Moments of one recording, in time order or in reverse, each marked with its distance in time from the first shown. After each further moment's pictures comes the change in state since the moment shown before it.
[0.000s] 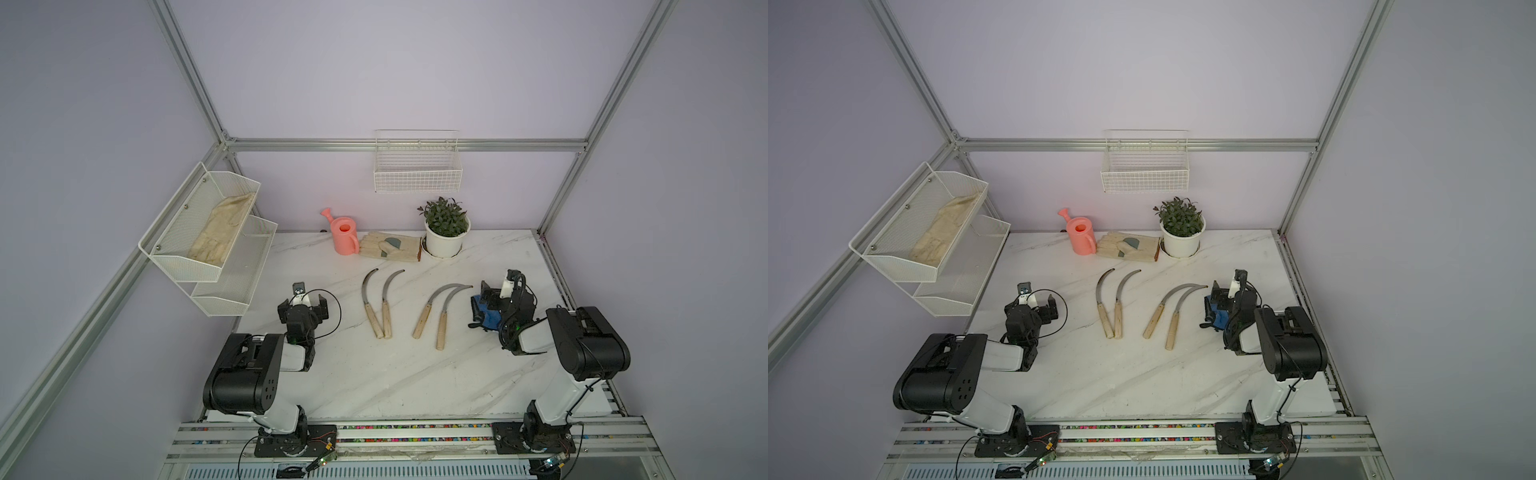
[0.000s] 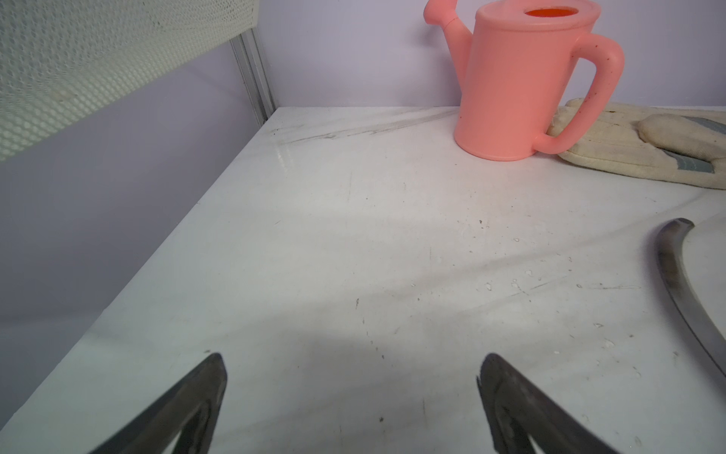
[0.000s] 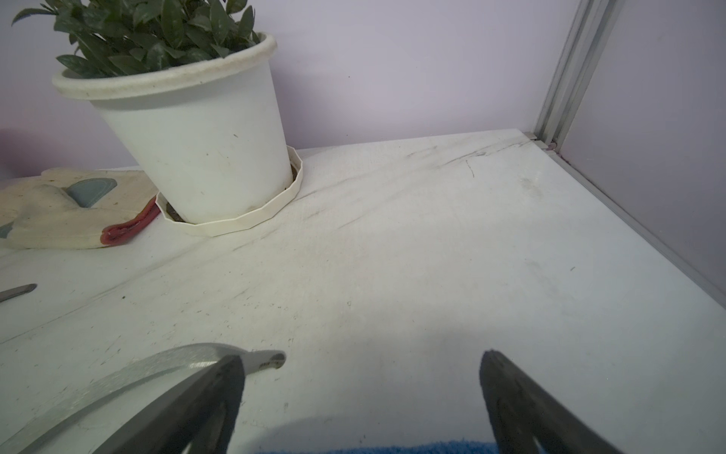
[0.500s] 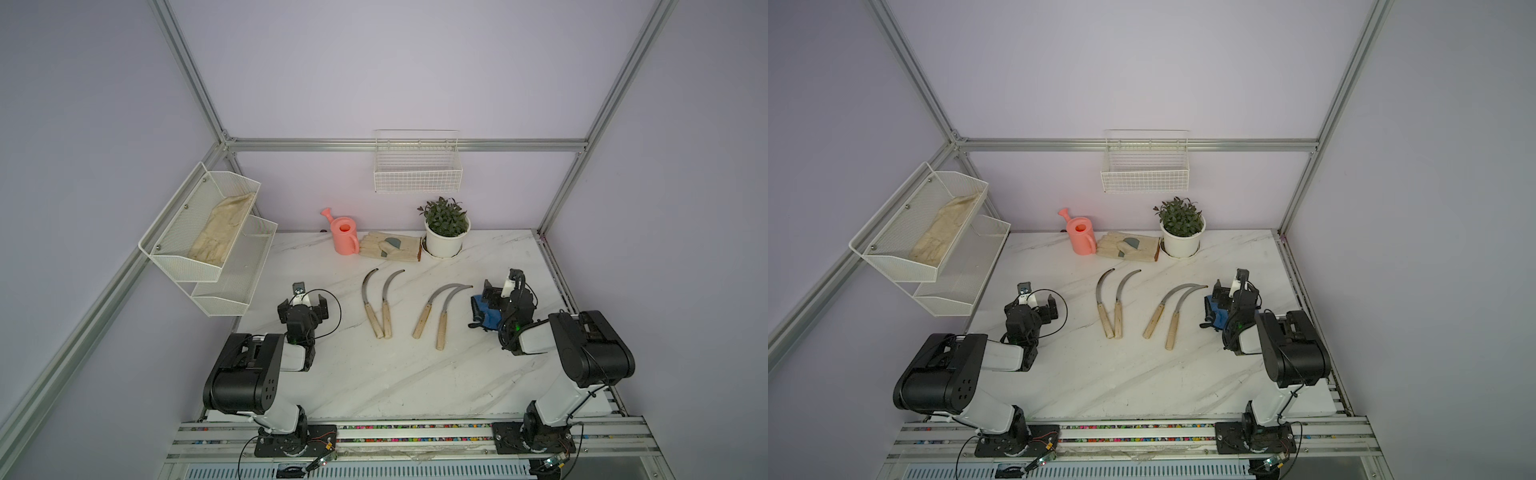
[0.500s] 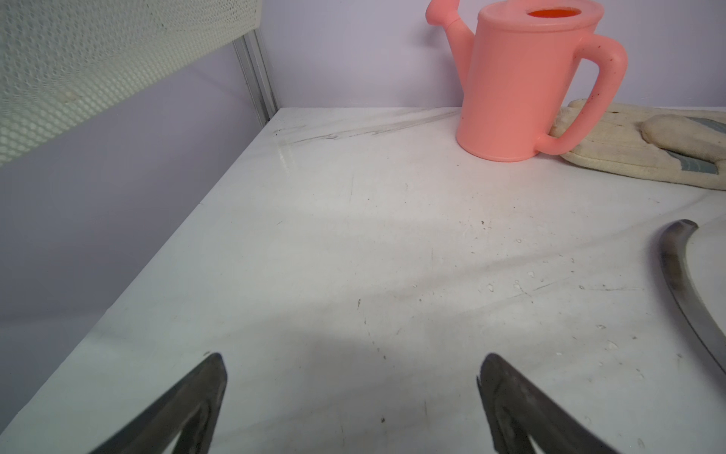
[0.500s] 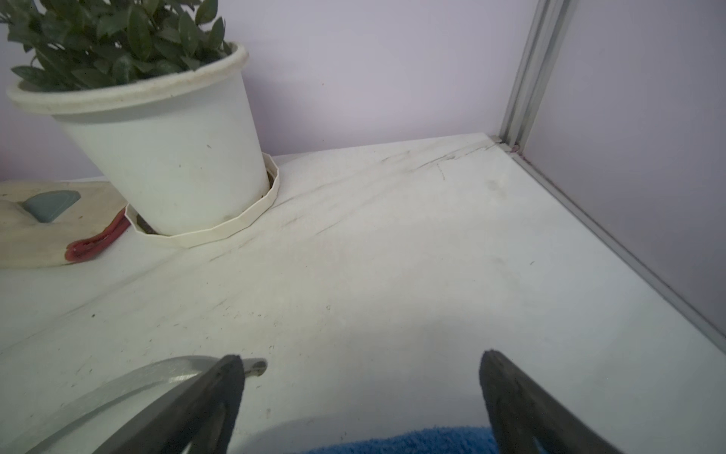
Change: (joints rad) left arm -0.005 -0.012 0.000 -0.004 -0.021 0.000; right arm 0.041 -0.132 -0.003 -0.116 0.143 0.024
